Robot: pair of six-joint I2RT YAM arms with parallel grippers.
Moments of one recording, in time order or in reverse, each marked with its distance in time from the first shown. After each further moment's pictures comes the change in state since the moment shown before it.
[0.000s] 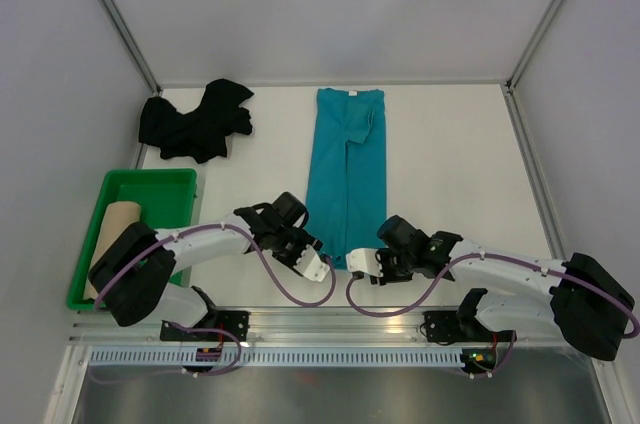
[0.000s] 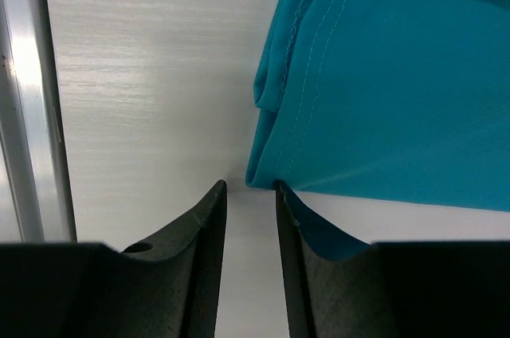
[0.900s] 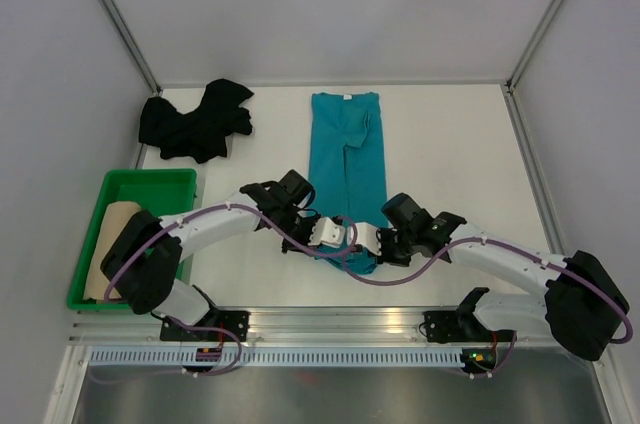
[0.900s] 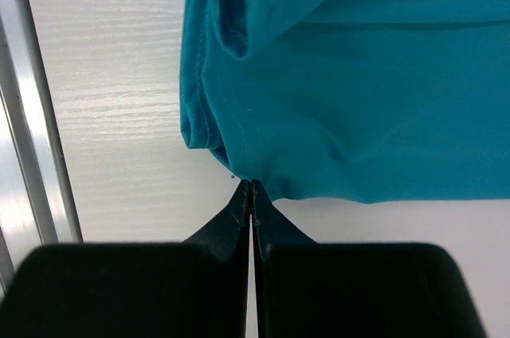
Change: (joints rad) left arm 0.024 0.080 0.224 -0.187 0.175 -0.381; right arm -0.124 0.043 0.119 -0.075 -0.113 0.041
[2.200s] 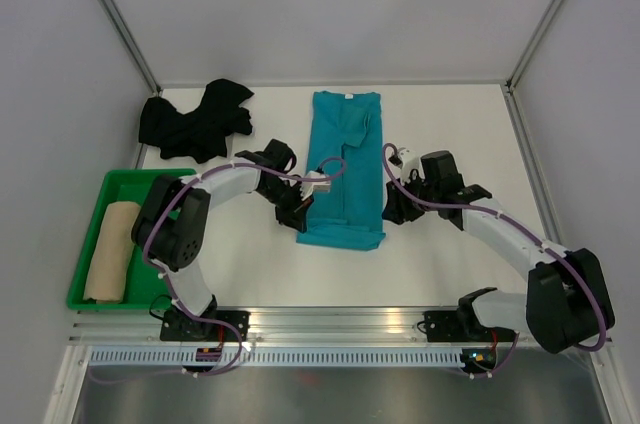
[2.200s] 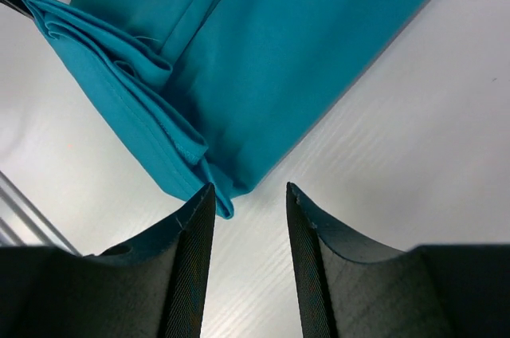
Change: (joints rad) left arm 0.298 0.288 0.210 -0.096 0.151 -0.238; right arm -0.434 0.070 0.116 0.204 -0.107 0.669
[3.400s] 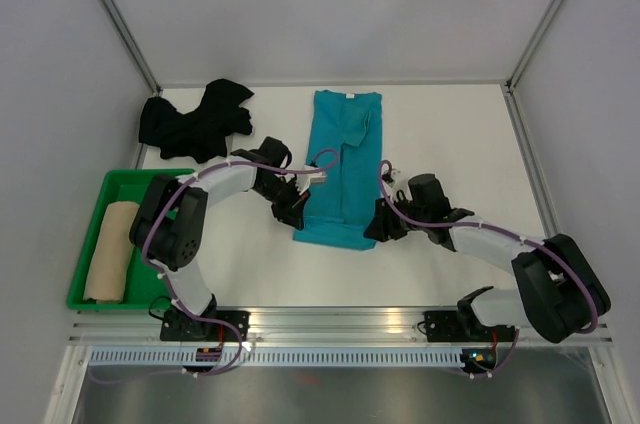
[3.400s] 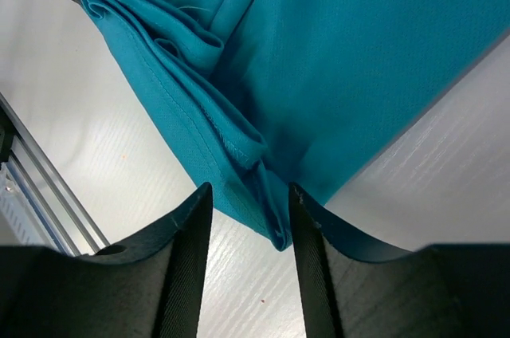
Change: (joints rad) left arm 0.034 -0.002 0.000 0.013 -0.011 -0.109; right arm 0.102 0.062 -0.228 0.372 -0.079 0.327
